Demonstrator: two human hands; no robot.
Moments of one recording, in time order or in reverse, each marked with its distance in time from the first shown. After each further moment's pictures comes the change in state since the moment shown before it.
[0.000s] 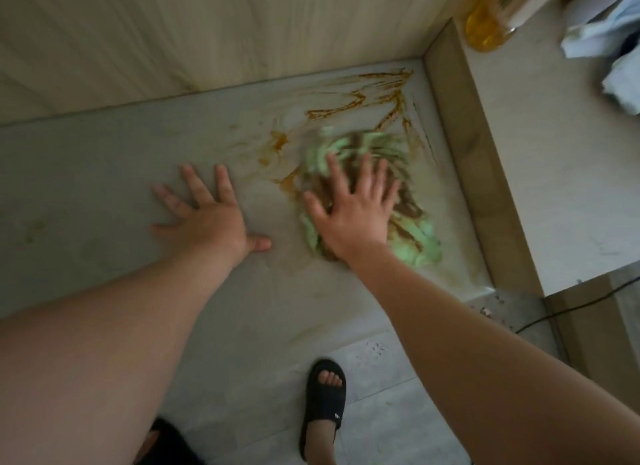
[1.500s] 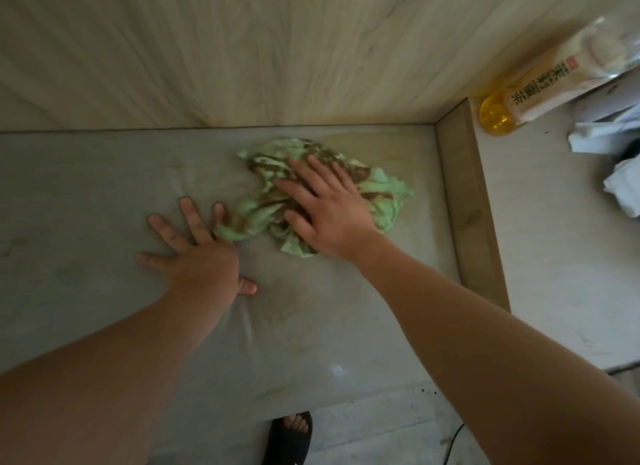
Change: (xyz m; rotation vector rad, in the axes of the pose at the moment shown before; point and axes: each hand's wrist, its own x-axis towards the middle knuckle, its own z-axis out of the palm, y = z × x) left_hand 0.022 0.016 0.001 0.025 -0.115 -0.093; right_hand 0.106 -0.003 -0.022 -0.123 0.082 -0.735
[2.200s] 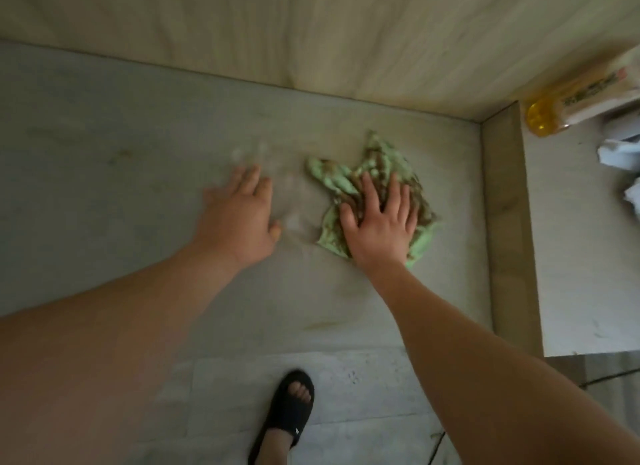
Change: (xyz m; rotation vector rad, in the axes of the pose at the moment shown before) left_hand -0.033 -0.095 0.035 -0.200 0.414 0.401; right_hand -0.069 -0.095 0.021 0.037 0.045 0.663
